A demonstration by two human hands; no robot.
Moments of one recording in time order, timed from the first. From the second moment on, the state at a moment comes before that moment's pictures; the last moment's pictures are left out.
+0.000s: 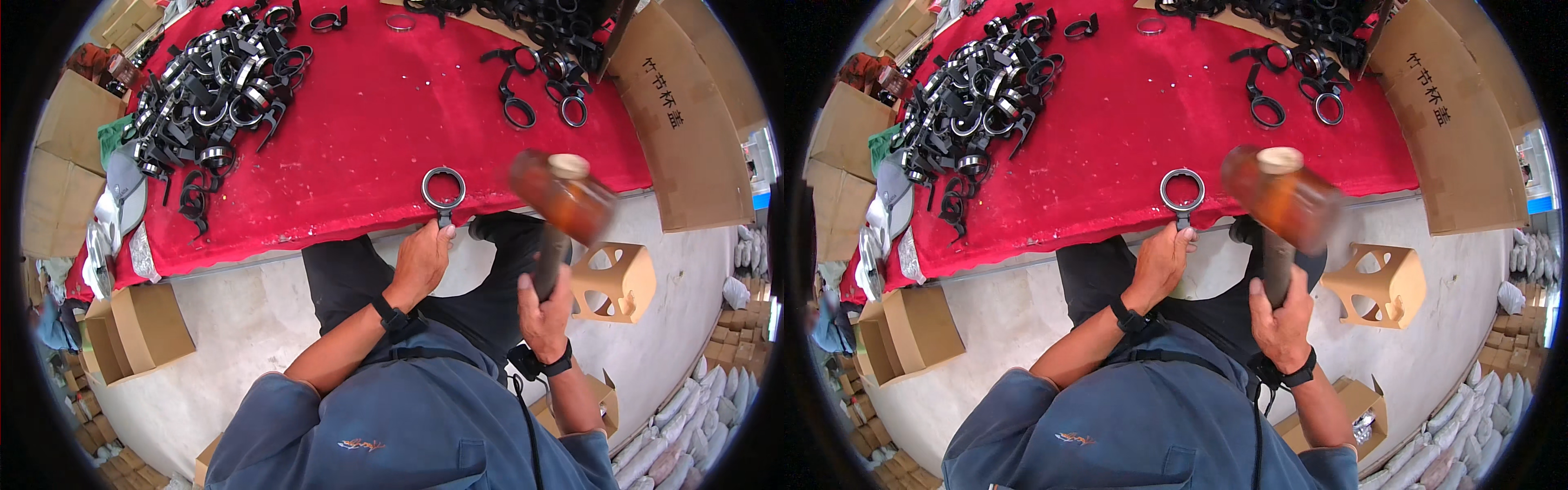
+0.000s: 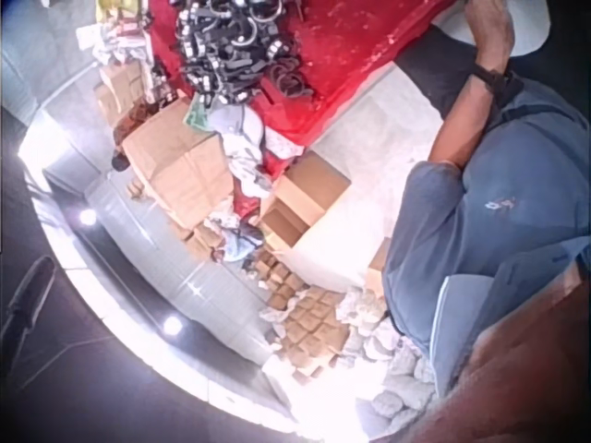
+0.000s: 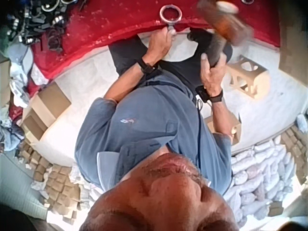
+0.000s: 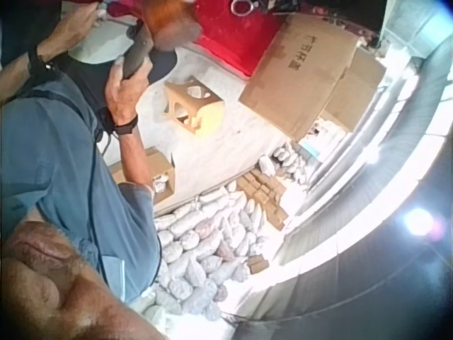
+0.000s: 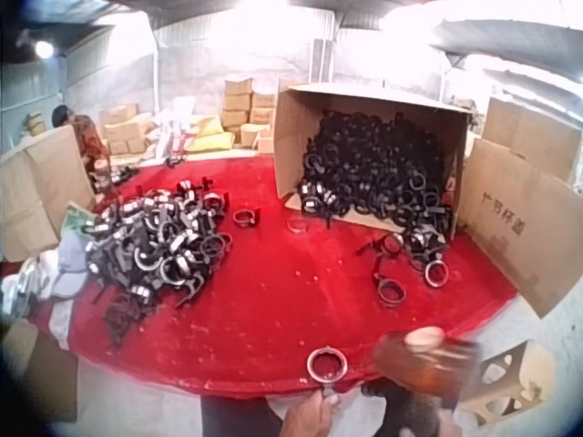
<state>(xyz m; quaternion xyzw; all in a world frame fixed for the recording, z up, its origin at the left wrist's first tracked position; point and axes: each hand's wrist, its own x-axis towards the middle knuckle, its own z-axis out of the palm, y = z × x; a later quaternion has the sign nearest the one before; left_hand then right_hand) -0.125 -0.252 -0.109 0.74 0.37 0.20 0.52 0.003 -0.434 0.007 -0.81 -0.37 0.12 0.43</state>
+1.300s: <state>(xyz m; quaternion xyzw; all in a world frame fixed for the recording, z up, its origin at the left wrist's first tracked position) -0.203 -0.182 0.001 0.32 0.05 0.23 0.92 0.080 -0.425 -0.078 -0.77 -0.22 0.27 0.54</state>
